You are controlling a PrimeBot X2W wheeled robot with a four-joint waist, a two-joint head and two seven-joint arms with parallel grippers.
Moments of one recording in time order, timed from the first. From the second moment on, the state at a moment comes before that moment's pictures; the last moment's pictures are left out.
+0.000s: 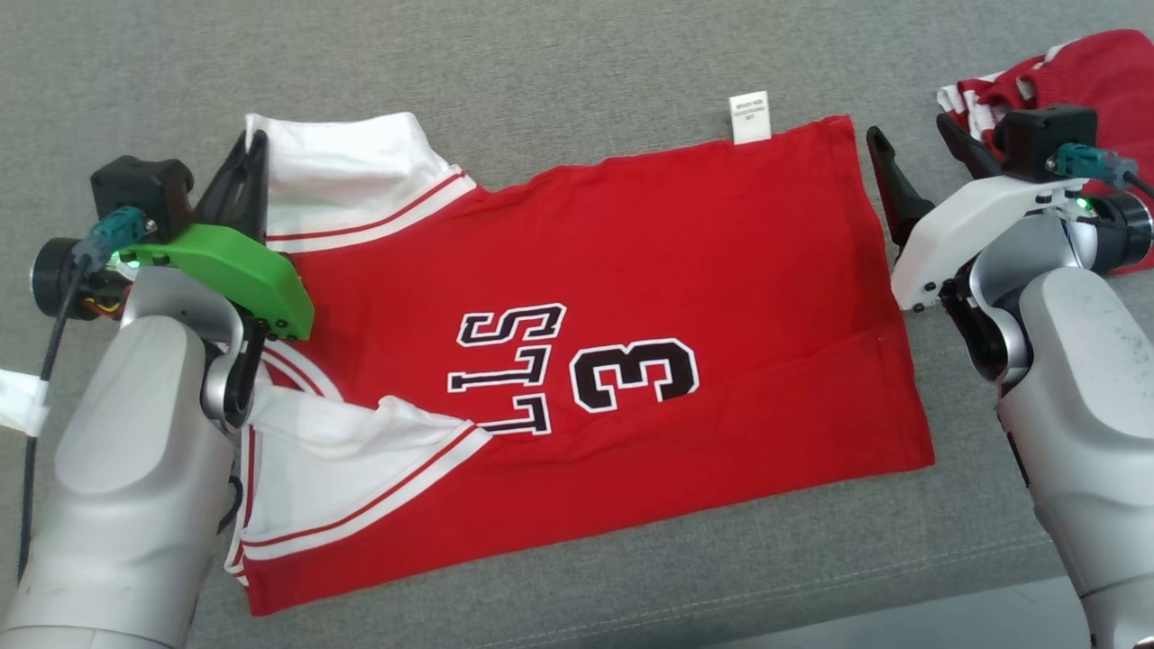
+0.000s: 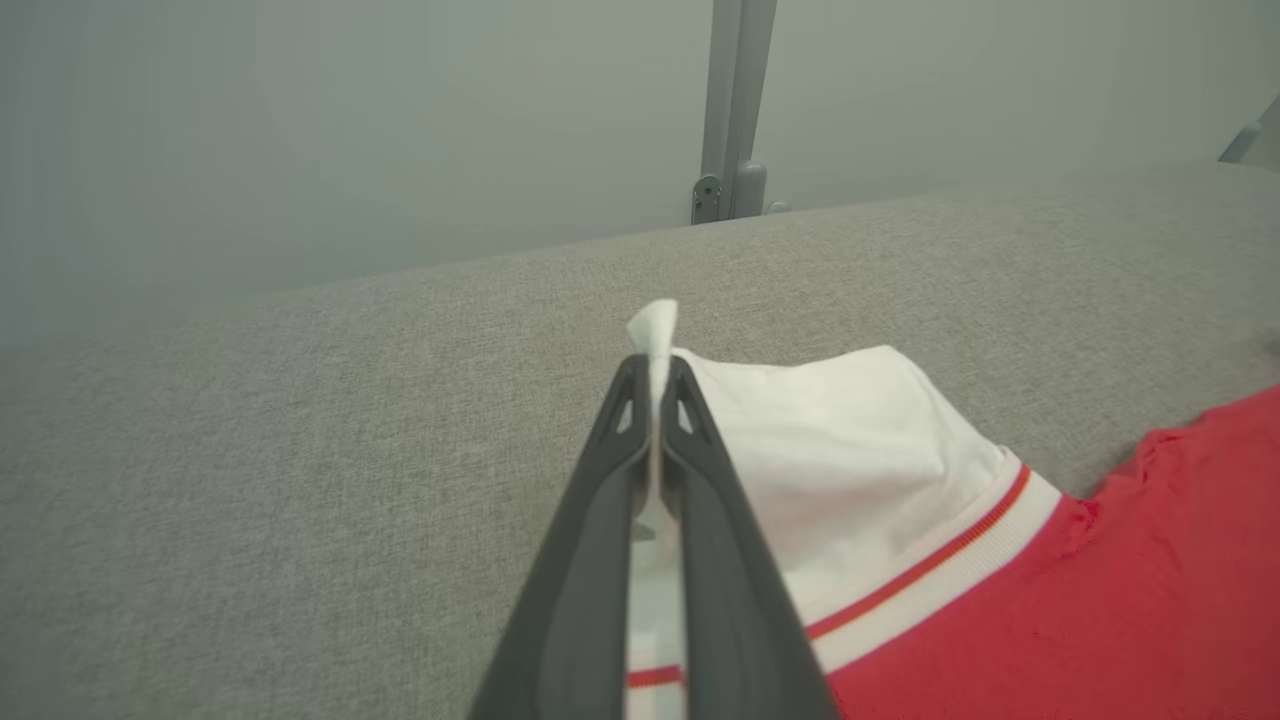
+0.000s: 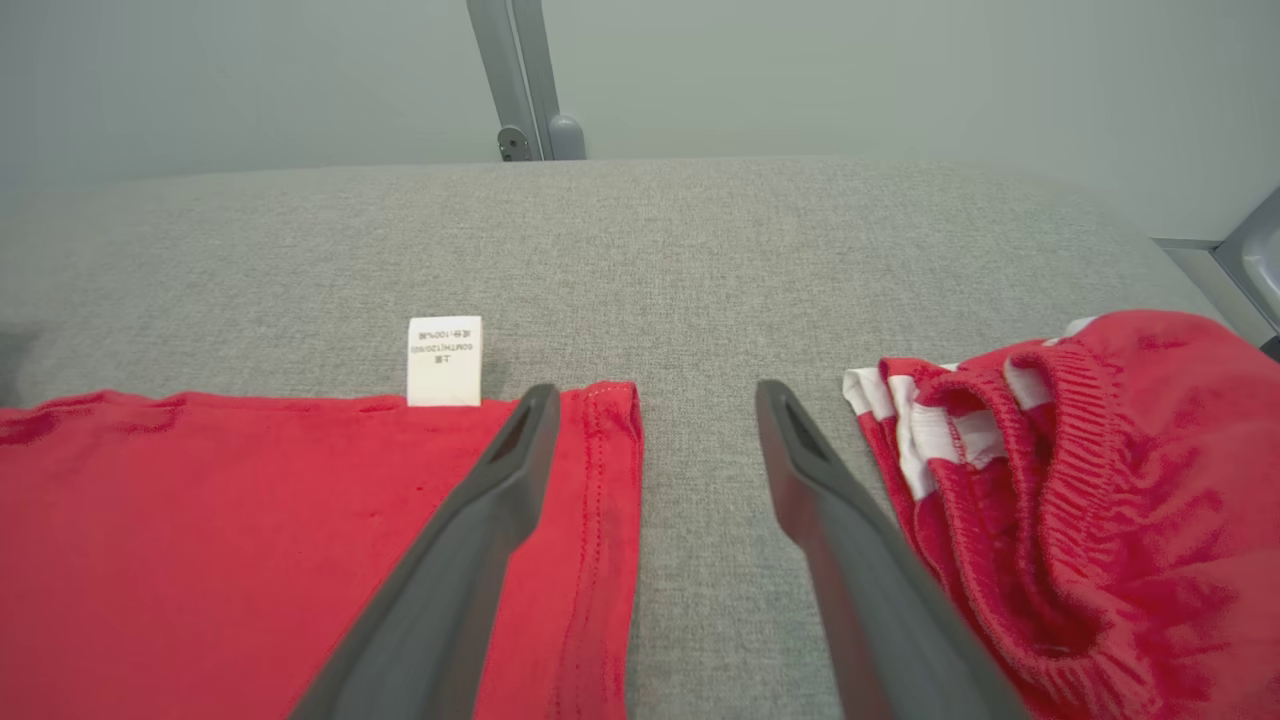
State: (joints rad) left arm -0.78 0.28 -0.33 0.71 -0.44 -0.09 -0.13; right arm -0.68 -0.24 0.16 0.49 0.32 0.13 0.08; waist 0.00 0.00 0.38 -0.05
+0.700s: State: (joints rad) left arm -0.72 0.23 -0.37 0.55 -0.46 -0.06 -0.10; right arm -0.91 -0.31 0.29 0.87 0.39 0.13 0.16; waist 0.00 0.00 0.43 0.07
